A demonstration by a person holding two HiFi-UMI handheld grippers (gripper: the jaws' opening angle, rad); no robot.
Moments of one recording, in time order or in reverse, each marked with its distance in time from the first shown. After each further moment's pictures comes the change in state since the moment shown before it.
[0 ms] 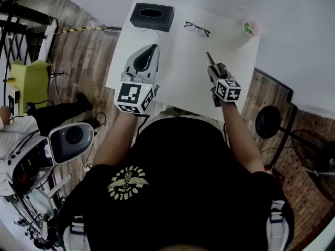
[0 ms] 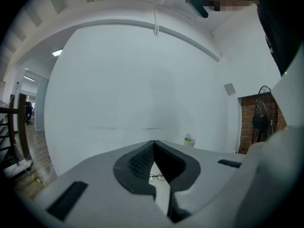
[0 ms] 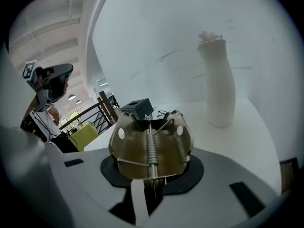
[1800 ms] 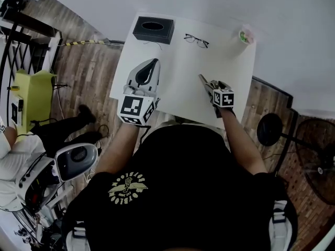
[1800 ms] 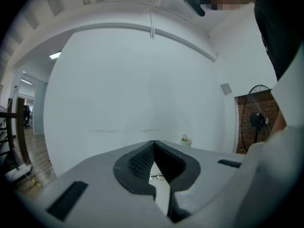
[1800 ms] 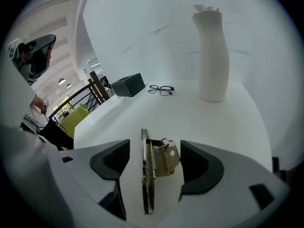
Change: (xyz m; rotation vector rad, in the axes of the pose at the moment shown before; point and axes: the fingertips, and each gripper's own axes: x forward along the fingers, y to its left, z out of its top) left arm -0.024 -0.009 0.009 0.032 -0.015 -0.015; right arm 0.007 -0.024 -0.071 -0.029 0.240 -0.107
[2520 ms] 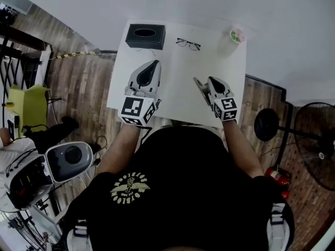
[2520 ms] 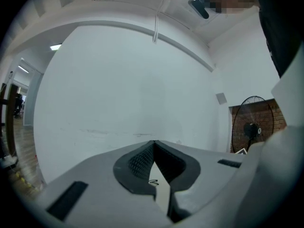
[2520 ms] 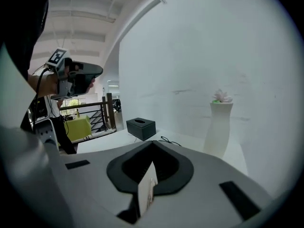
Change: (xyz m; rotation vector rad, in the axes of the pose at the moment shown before) left arm 0.013 -0.001 0.007 -0.068 -0.057 -0.096; right arm -0.103 0.061 0.103 -0.243 -0.490 -0.007
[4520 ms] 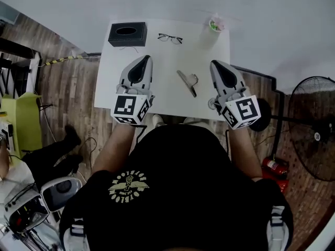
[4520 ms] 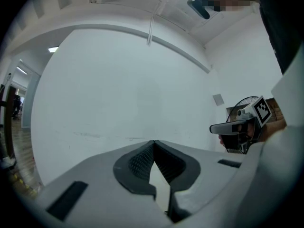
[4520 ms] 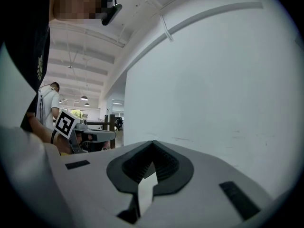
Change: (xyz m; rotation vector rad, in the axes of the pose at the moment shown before) left arm 0.006 -0.052 0.014 0.016 -0.025 -0.014; right arm -0.128 0.013 0.189 -0.062 -0.277 0.013
